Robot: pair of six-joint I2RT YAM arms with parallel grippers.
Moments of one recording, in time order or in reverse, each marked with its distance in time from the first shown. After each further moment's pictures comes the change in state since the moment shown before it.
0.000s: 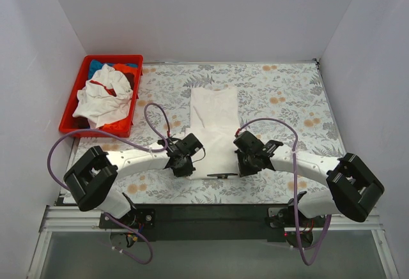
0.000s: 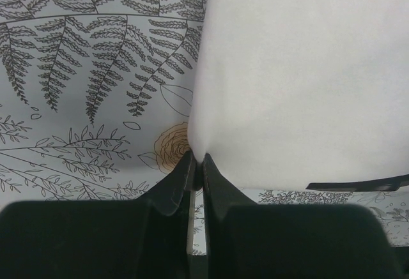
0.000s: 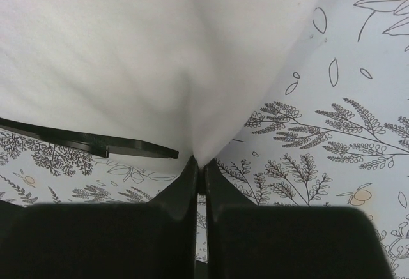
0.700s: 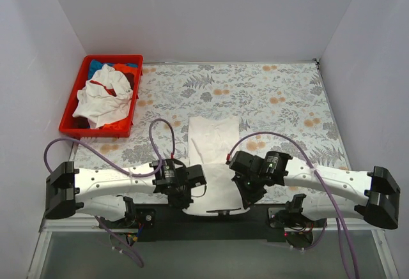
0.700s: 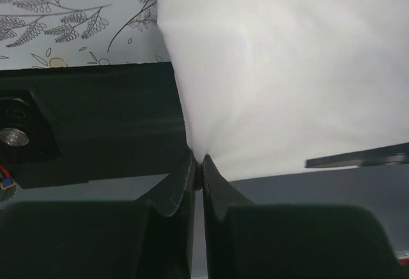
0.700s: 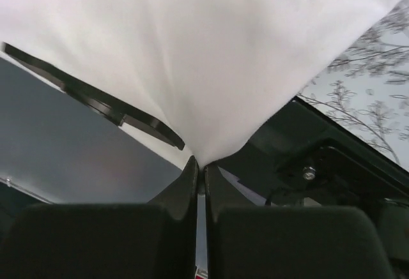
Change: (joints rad) left arm -0.433 -0.242 0.041 -0.406 0.095 -0.242; right arm 0.365 -0.236 0.086 -0.433 -0.238 0.101
